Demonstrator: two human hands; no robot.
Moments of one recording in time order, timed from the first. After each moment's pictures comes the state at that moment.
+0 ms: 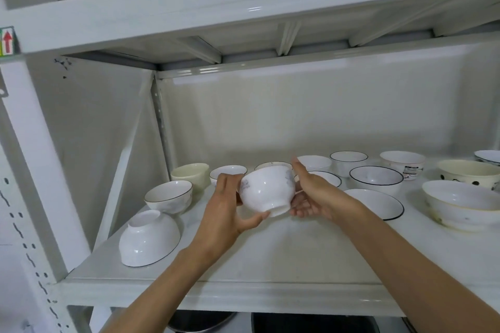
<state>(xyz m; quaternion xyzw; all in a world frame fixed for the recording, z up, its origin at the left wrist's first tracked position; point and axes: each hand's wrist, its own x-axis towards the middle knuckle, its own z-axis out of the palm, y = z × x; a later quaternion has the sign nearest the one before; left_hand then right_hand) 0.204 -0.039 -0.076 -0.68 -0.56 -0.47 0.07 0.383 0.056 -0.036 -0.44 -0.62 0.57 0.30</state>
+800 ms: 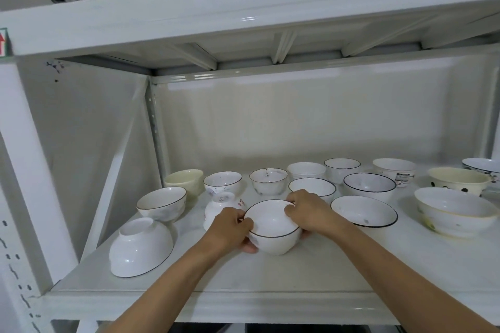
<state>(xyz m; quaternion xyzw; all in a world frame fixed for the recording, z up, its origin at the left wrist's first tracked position) 0.213 -0.026 -0.078 -0.53 -0.68 -0.42 -0.29 0.380 0.061 -0.061 -0.50 -0.80 0.23 0.22</state>
